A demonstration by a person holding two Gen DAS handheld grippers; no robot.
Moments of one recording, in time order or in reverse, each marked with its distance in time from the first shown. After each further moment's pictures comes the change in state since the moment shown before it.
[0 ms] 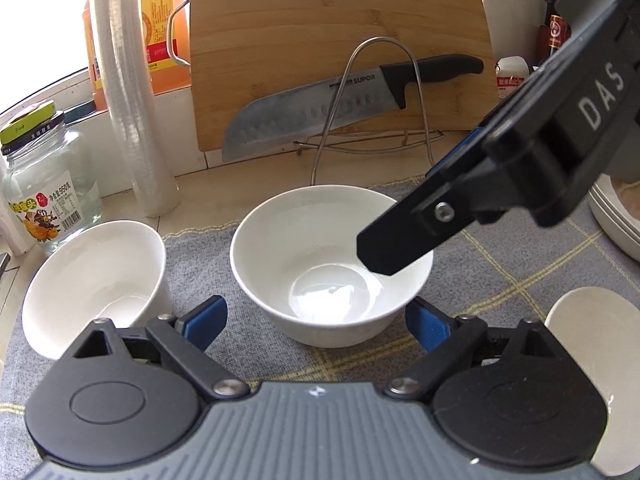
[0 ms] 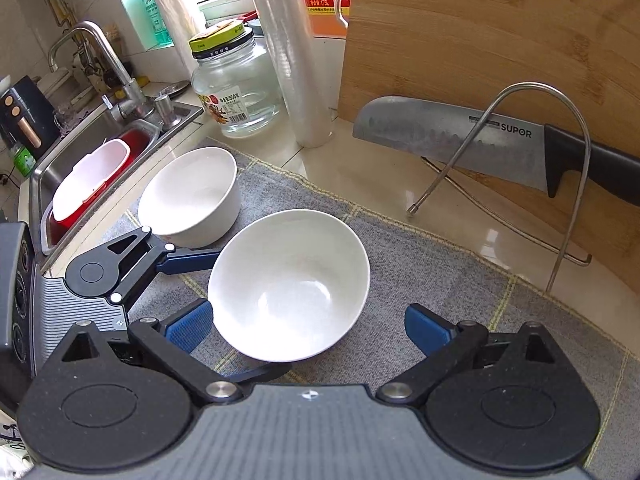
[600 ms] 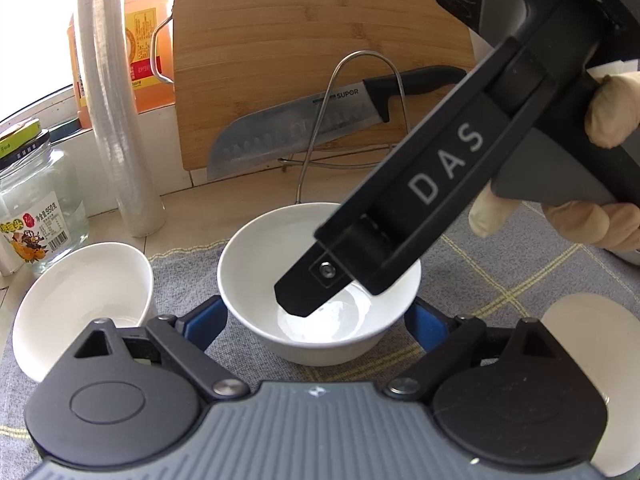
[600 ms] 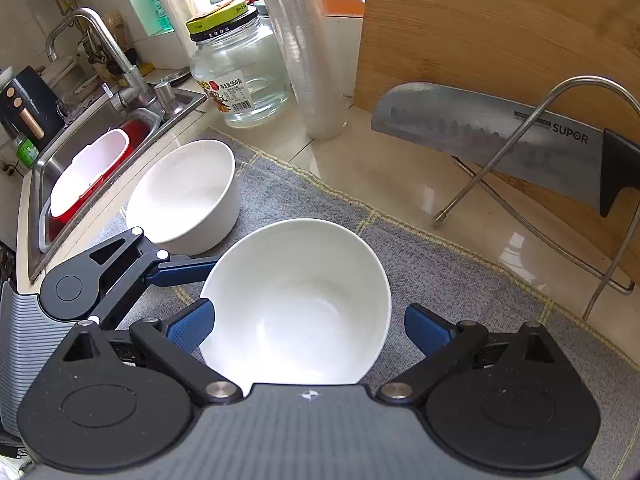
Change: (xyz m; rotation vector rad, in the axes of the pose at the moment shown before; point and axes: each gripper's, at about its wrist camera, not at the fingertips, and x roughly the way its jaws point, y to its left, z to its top) left arm 0.003 0.001 0.005 0.031 -0.041 -0.042; right arm 0.033 0.000 0.016 -0.014 0.037 0.036
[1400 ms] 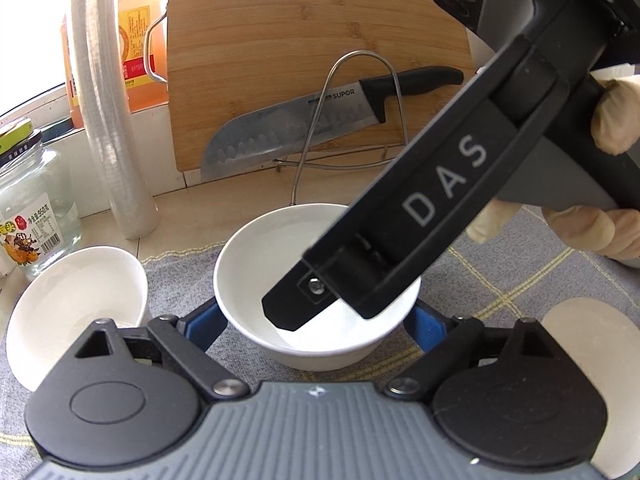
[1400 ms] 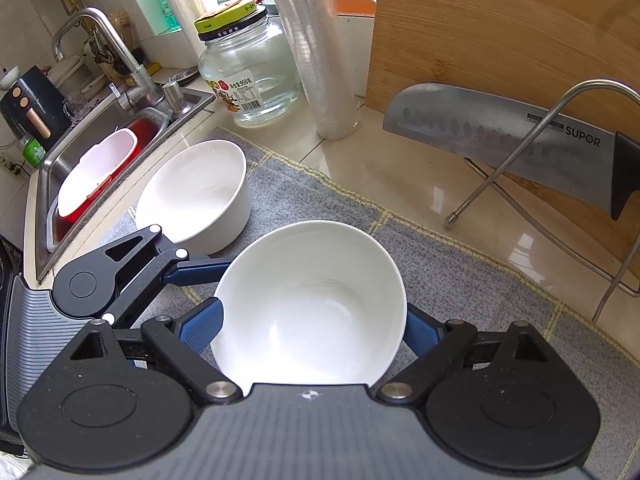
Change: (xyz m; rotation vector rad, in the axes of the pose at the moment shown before) left arm 0.004 0.004 0.002 -0.005 0.004 -0.023; right arm 0.001 0.004 0.002 0.000 0.003 0.023
